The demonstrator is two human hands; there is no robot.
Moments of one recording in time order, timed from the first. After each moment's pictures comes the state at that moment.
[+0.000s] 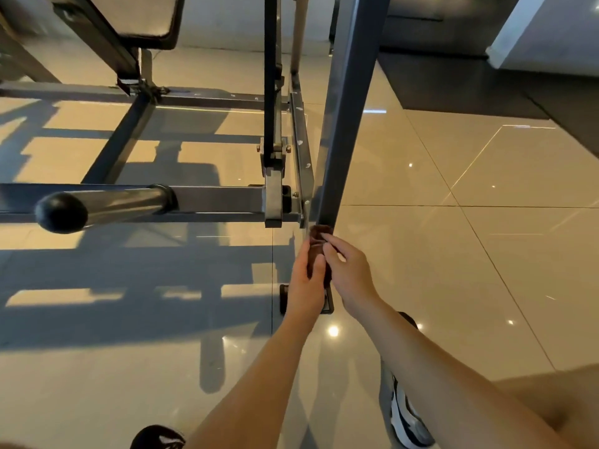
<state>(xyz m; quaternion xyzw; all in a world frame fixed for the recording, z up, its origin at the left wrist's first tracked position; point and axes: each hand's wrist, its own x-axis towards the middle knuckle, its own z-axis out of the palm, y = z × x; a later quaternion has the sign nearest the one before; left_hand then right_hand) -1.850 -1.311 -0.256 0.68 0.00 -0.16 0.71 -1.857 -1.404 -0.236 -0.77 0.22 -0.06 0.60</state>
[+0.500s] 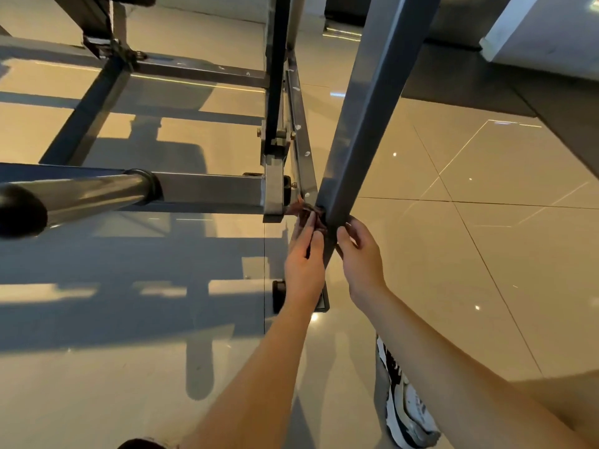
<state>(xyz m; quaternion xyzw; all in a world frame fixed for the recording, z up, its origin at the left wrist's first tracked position) -1.800 -1.319 -0.279 0.69 0.00 -0.11 0.72 -1.815 -1.415 -0.256 -0.73 0.26 -0.13 0.62</state>
